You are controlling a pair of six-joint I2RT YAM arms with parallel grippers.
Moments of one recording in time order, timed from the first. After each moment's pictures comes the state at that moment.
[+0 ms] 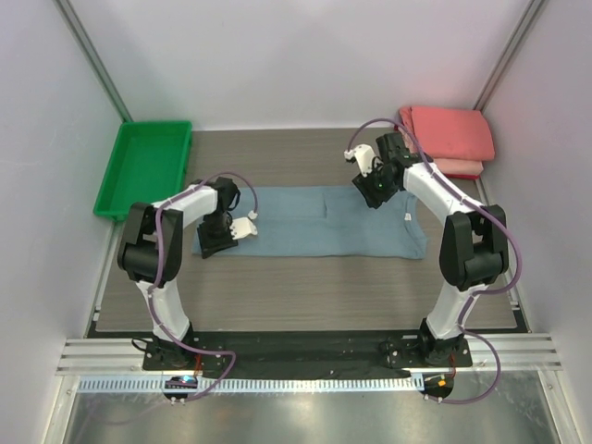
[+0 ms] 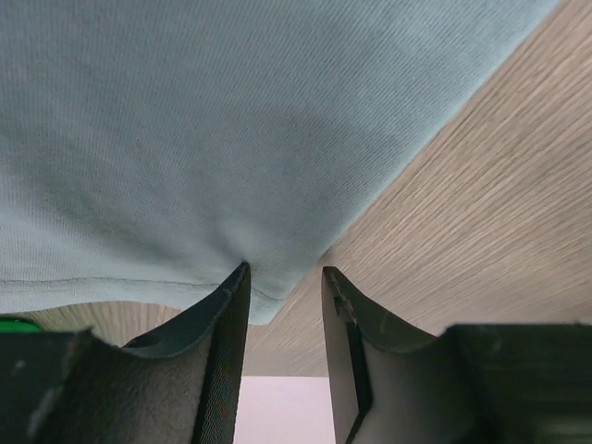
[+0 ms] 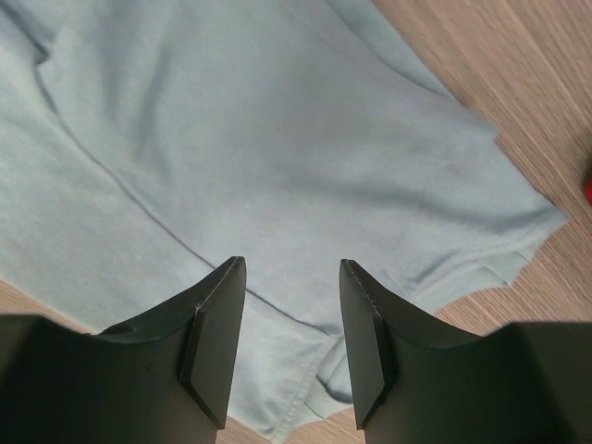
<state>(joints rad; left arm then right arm) -0.25 1.89 1.21 -0.98 -0.10 1.00 0.24 1.80 1.43 -0.69 -0.14 -0.53</state>
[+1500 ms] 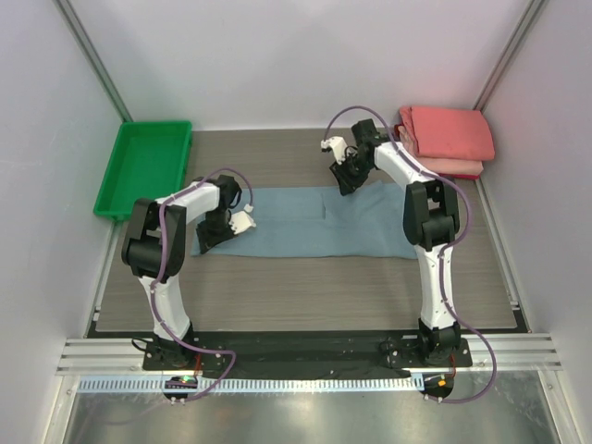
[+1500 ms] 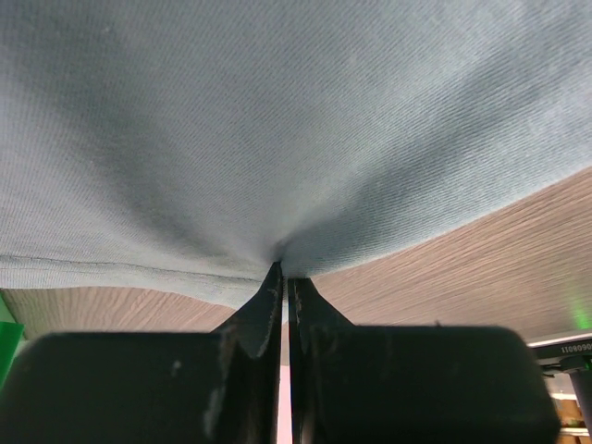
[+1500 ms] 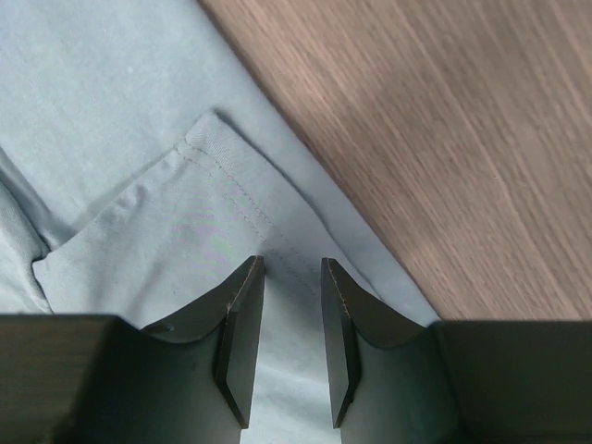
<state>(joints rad) -0.26 1.93 1.25 -0.99 -0.15 0.80 0.26 2.29 1.95 -0.81 -0.36 -0.59</state>
